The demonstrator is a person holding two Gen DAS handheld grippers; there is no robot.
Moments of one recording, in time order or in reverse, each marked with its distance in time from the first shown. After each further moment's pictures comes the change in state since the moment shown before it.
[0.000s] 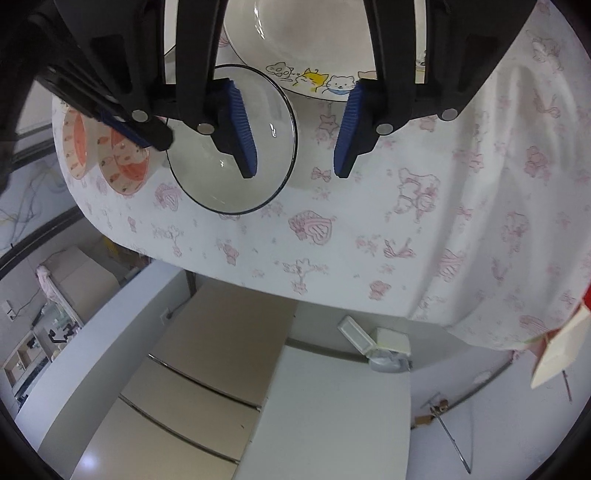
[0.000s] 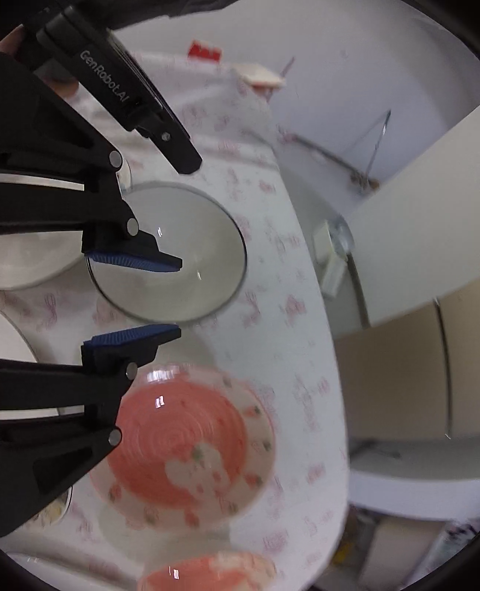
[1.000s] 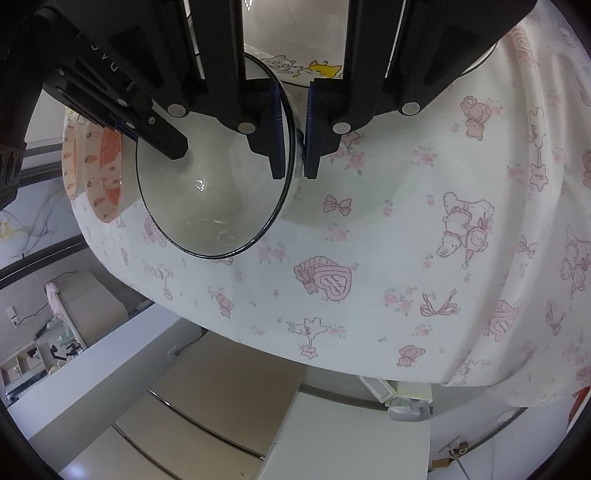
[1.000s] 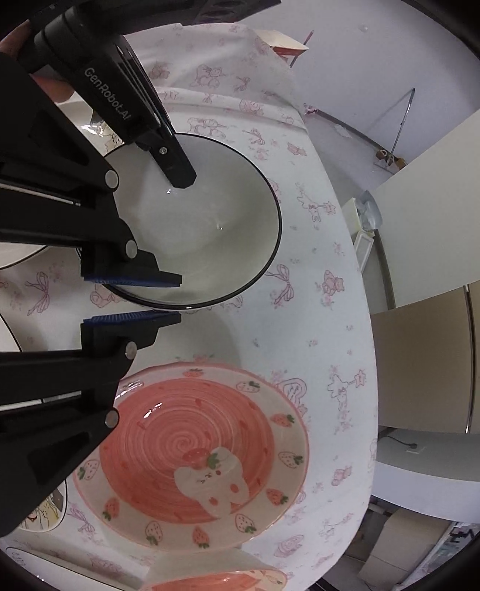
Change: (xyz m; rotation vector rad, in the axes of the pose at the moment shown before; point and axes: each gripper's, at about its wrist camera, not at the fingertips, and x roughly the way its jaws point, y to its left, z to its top) left arm 0.061 0.011 -0.005 -0.022 0.179 -0.093; right arm 0.048 -0.003 -0.003 -0.001 0.136 -0.056
